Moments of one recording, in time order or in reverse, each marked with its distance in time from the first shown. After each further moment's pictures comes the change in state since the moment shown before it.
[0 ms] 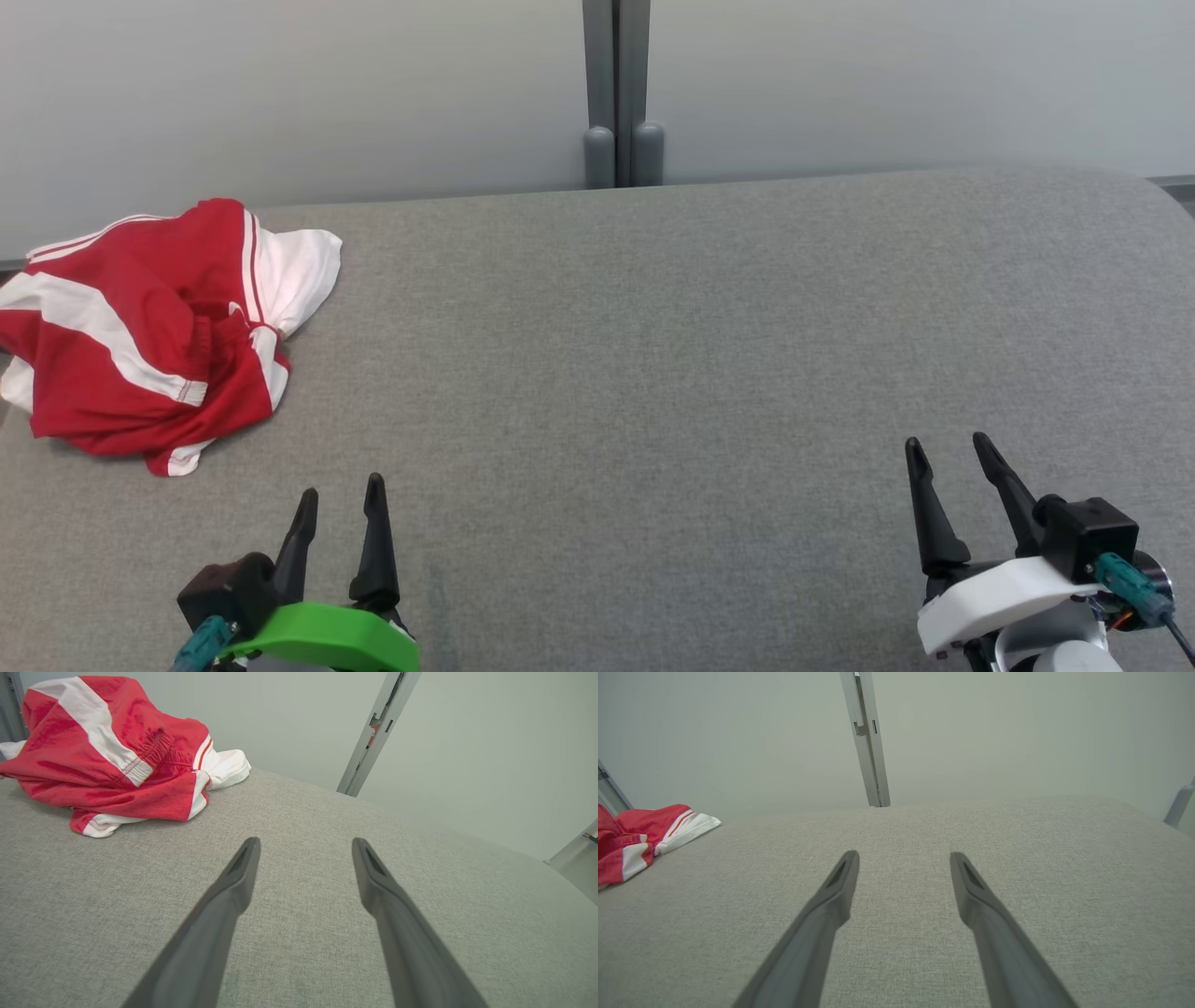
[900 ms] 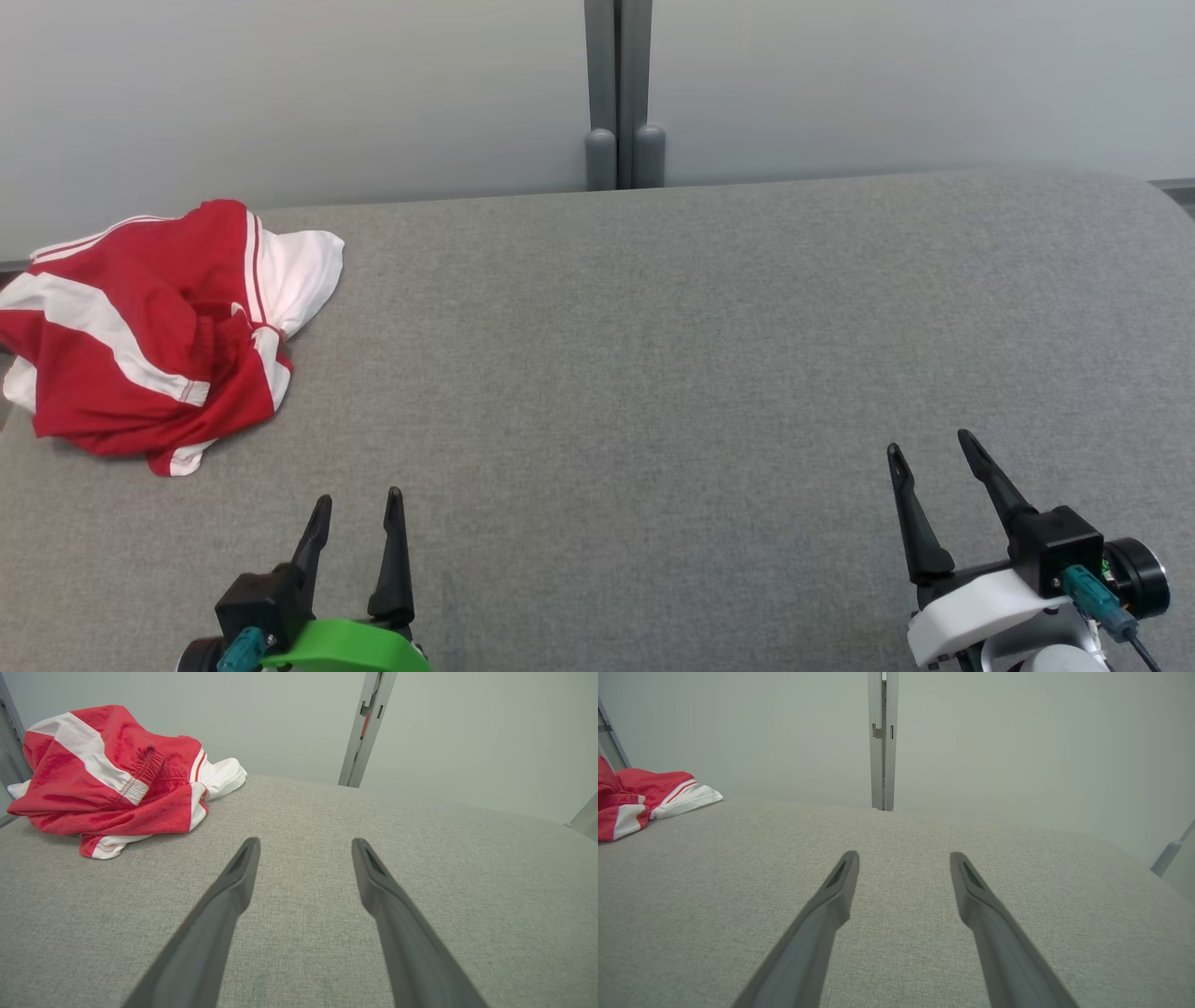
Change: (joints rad) left arm 0.008 0.002 -0.020 0.032 0.149 0.001 -0.050; right arm 0.007 -0.002 0.019 -0.008 -0.167 0.000 -0.048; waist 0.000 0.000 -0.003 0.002
